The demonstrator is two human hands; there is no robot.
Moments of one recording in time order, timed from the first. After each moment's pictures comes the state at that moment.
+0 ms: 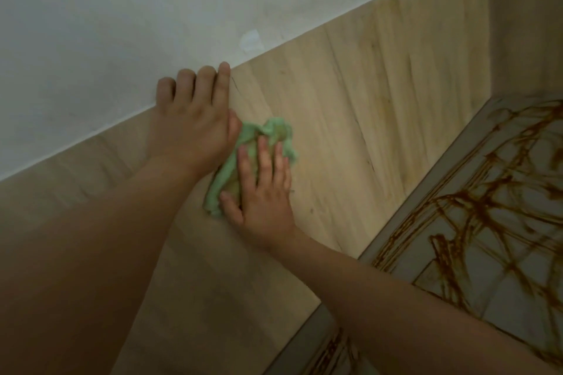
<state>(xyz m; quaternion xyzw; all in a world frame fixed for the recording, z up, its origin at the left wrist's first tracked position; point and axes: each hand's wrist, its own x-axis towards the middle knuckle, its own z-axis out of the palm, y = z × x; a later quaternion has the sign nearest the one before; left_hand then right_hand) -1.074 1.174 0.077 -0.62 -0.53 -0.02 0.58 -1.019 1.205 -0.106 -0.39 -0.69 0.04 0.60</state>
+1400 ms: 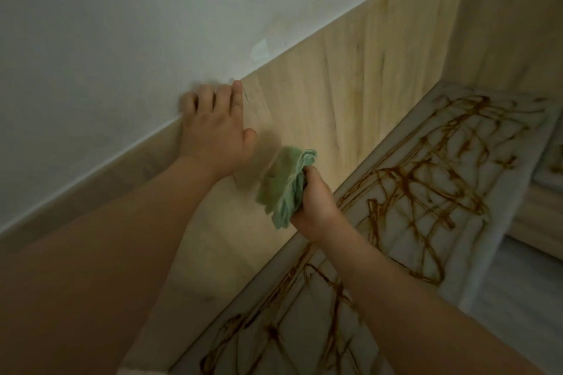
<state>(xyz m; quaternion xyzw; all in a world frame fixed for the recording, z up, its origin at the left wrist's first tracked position) -1.049 1.145 0.117 -0.71 -0.63 0.01 0.32 -0.898 1.116 -0.016 -0.35 -0.17 0.77 0.51</state>
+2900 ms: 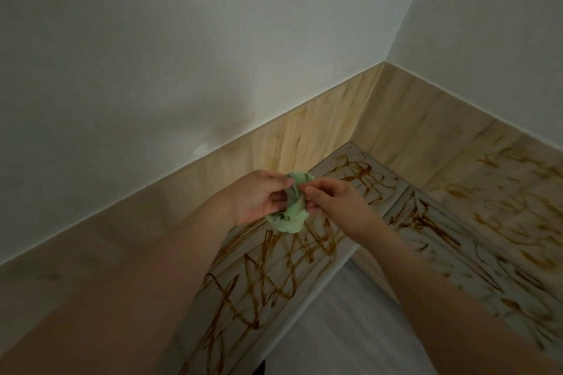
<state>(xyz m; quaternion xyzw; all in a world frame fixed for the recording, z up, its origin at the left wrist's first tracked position) -0.825 1.148 0.306 -0.33 -0.44 -0.35 -0.76 -0.618 1.131 0.320 -0.52 -0.58 0.55 0.30</state>
